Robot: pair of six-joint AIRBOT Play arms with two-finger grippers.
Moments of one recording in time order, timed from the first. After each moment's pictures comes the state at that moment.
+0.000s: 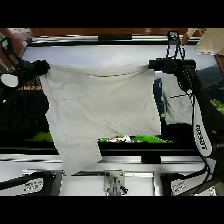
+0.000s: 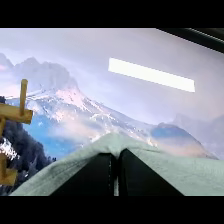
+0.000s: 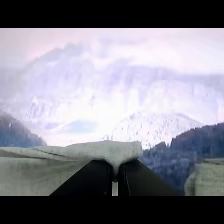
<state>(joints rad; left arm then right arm) 0.04 -1.37 1.22 0.98 -0.31 -1.32 0.09 -1.70 1.61 1.63 -0.53 -1.56</state>
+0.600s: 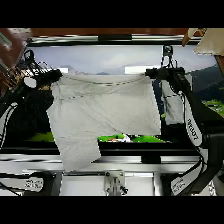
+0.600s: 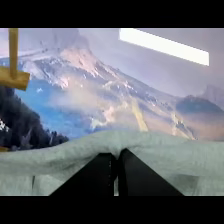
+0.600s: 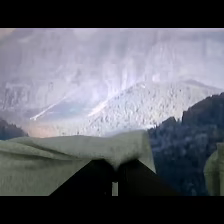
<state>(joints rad) 0.02 -1.57 1.26 0.97 -0.31 -1.32 0.09 -1.82 1.61 1.61 -0.55 -1.43</state>
